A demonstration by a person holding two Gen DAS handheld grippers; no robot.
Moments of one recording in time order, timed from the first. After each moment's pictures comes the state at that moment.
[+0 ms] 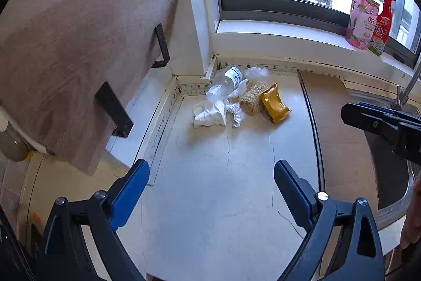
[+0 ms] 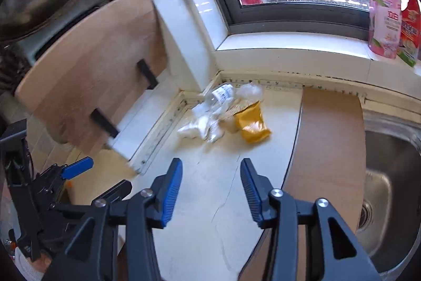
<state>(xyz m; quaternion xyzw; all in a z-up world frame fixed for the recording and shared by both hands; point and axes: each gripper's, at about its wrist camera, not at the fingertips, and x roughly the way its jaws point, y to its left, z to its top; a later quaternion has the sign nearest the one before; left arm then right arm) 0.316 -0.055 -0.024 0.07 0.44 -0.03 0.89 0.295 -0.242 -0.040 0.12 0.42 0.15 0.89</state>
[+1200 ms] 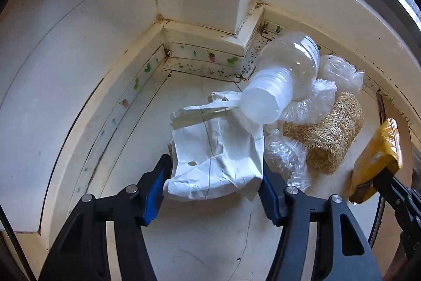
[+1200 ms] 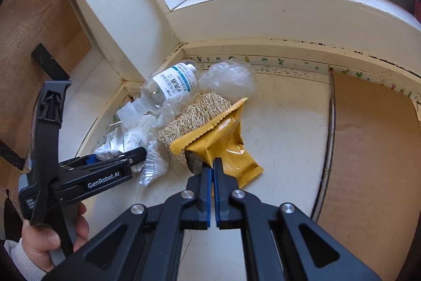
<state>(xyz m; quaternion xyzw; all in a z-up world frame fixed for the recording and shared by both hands) 0.510 -0.036 -0.204 -0.05 0.54 0.03 0.84 0.417 -0.236 -0.153 0.13 0.45 0.15 0.87</state>
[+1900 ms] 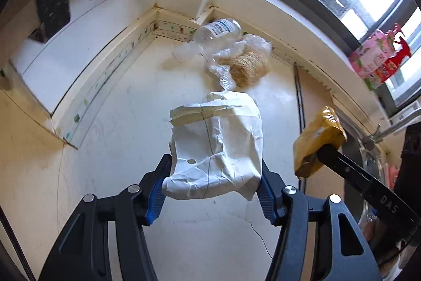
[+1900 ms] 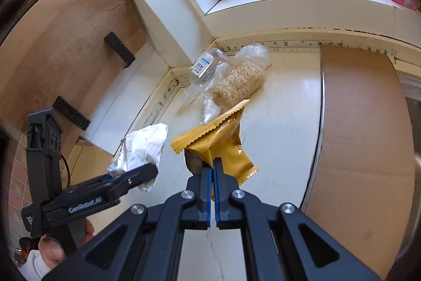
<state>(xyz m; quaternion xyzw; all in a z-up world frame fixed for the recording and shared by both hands) 0.349 -0.010 -0.146 -0.15 0.51 -0.12 0.84 0.288 -0.231 -0.112 0.18 0.44 0.18 0.86</state>
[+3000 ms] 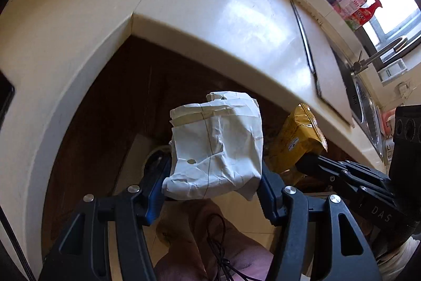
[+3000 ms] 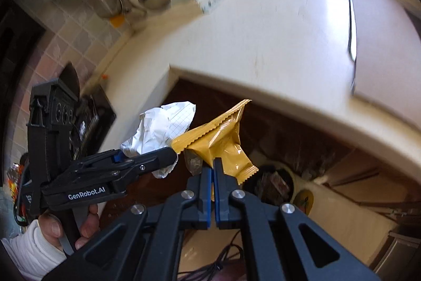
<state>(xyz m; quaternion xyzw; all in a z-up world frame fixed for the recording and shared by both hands) 0.018 0.076 -0.218 -0.16 0.56 -0.11 0.80 0.005 -0.121 -0.204 0.11 0.54 0.26 0.79</state>
